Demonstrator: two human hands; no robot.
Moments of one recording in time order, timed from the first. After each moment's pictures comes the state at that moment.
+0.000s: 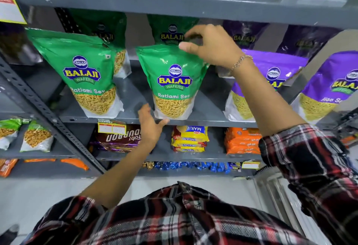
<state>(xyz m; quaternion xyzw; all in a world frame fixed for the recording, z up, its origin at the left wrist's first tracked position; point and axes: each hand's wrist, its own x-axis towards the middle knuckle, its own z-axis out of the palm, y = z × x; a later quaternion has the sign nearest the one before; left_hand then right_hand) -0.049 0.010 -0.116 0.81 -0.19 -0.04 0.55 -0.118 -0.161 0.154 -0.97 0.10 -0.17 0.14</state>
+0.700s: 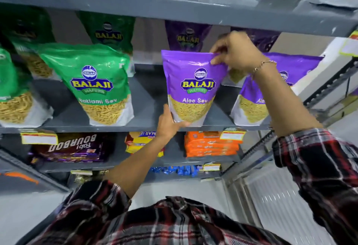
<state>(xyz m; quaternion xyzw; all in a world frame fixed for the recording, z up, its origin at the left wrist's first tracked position) -0.170 -0.210 -0.106 0.77 -0.27 -0.17 0.55 -0.252 -0.366 0.153 -0.98 0.13 -0.13 0.06</state>
